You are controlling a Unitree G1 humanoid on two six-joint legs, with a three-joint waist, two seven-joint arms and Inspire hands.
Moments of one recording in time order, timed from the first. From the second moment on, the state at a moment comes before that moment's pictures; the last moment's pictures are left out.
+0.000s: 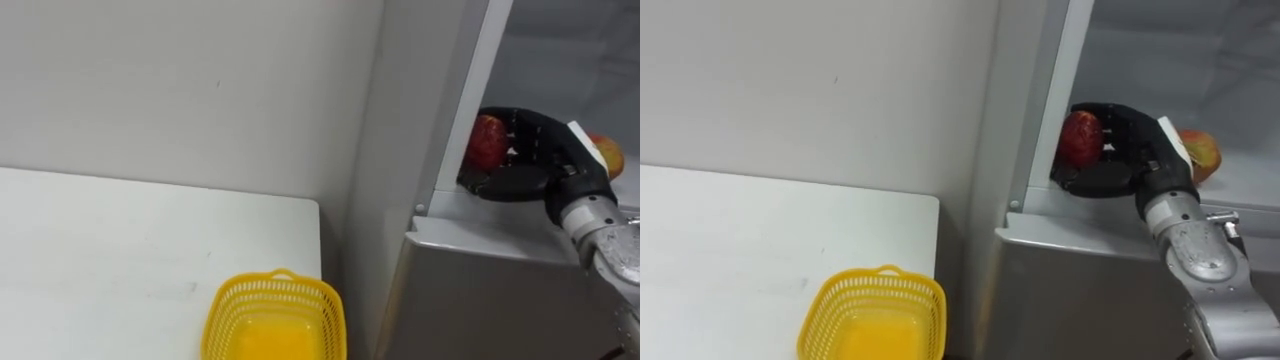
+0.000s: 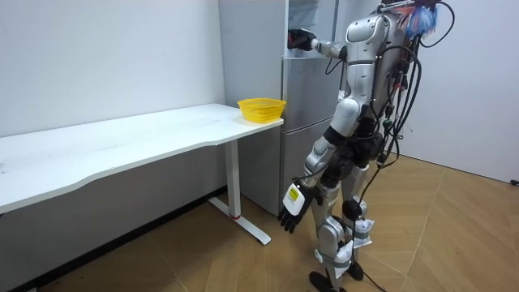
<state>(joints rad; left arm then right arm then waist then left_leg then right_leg) 0.19 0.27 0.01 0.97 0.36 0.20 -0.02 -0.68 -0.54 0.02 0.49 0.23 0.01 -0.04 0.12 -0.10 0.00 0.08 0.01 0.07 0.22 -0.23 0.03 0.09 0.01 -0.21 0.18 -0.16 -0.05</state>
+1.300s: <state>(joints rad) 0.16 0.24 -0.05 1.13 0.36 0.05 0.08 -0.27 -0.30 0.16 -0.47 -0.39 -0.13 -0.43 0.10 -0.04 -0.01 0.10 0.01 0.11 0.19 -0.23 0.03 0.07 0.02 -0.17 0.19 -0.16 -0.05</state>
